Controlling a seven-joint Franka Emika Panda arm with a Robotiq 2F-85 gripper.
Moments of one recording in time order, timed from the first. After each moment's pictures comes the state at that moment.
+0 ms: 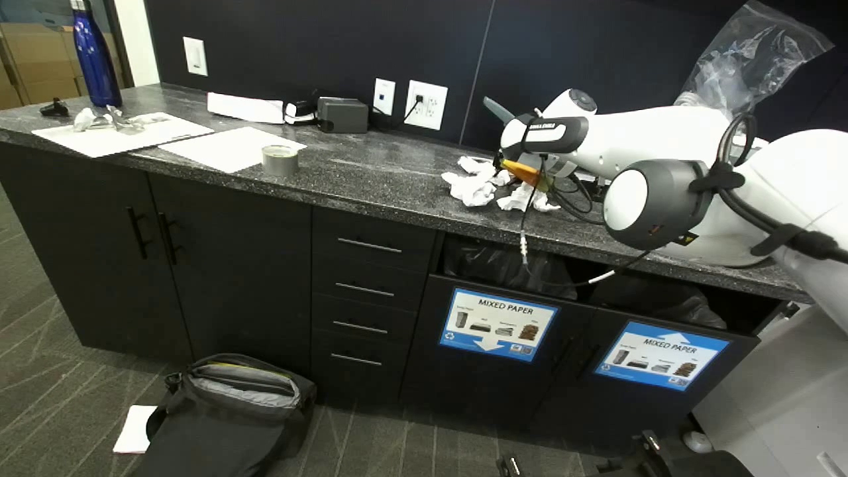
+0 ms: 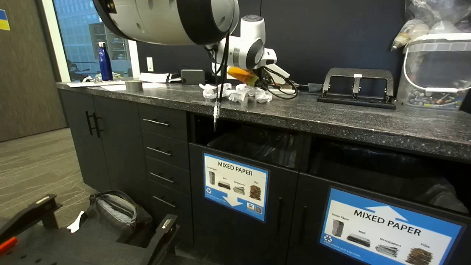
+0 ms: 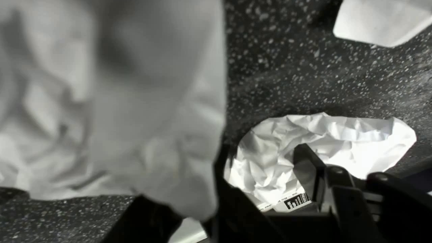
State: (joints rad) arm -0.16 1.36 0.05 -0.54 0.09 2.57 0.26
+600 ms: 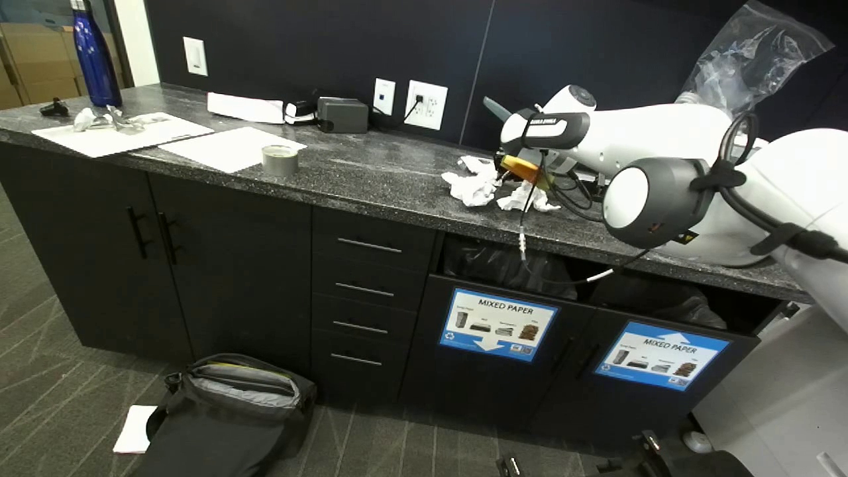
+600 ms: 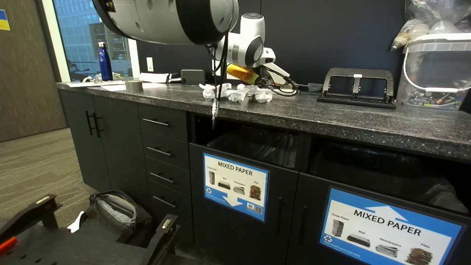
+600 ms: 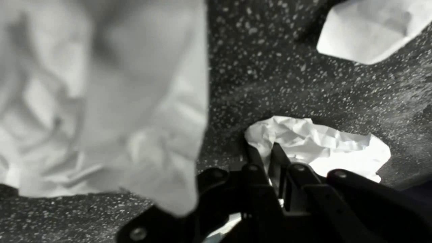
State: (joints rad) arm -0.16 1.36 0.07 -0.52 0.09 2.50 0.21
